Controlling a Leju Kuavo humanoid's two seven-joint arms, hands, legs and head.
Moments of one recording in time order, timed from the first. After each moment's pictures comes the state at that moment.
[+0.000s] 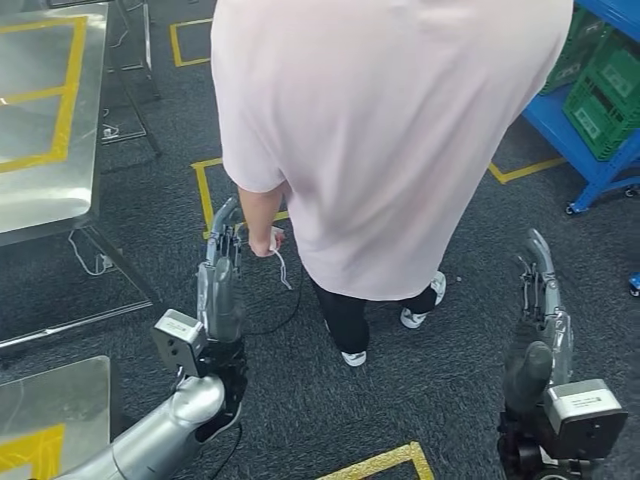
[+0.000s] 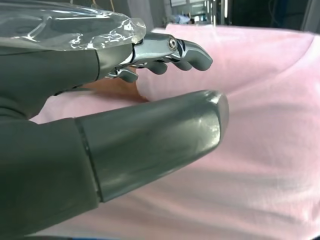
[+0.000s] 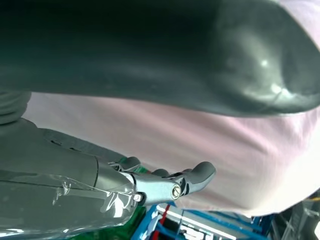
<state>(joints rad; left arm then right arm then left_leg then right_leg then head) -0.16 0.16 -0.55 -1.73 0.07 0.69 -0.51 -0.17 -0.18 0.78 -1.84 -0.06 -0.51 -0.35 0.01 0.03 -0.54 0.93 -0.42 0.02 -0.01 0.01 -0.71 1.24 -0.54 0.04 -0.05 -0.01</state>
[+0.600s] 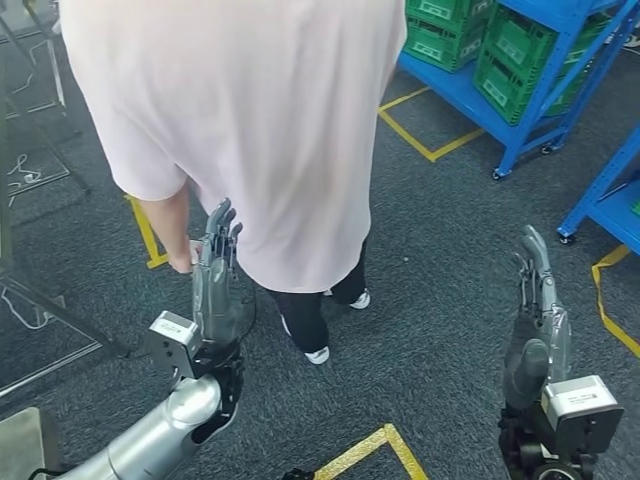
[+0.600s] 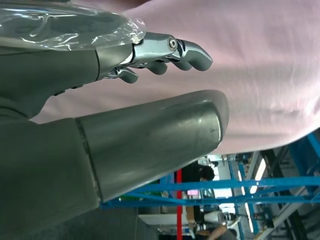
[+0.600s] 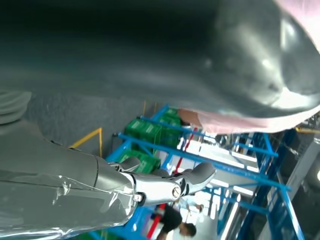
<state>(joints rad) -0.16 0.17 -0.55 -1.73 0.07 0.69 -0.51 -0.18 -0.18 0.79 -1.84 -0.07 -0.50 -0.35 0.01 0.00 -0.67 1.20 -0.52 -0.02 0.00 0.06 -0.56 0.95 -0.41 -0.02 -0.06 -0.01</state>
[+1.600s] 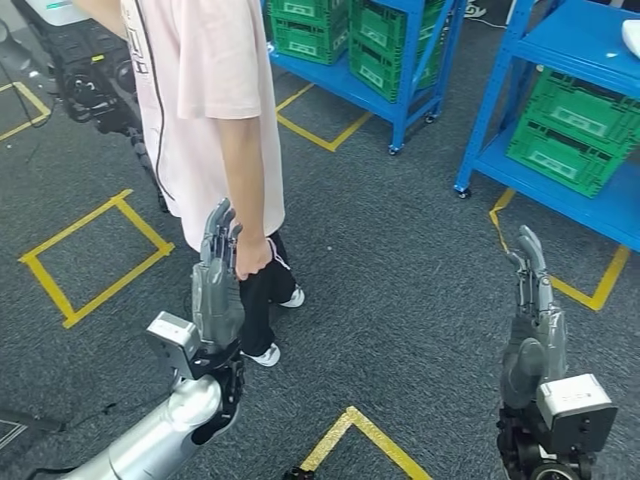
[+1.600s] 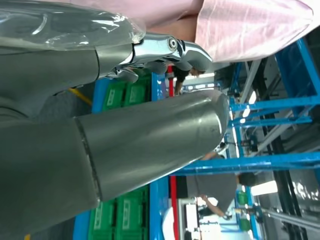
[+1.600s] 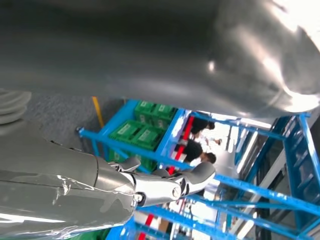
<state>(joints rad) -0.16 0.17 -0.55 -1.74 0.08 0.69 -0.52 -0.19 -0.17 0.79 -1.84 -0.05 -0.50 -0.35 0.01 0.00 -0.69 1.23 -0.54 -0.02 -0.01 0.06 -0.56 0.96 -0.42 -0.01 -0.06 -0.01</state>
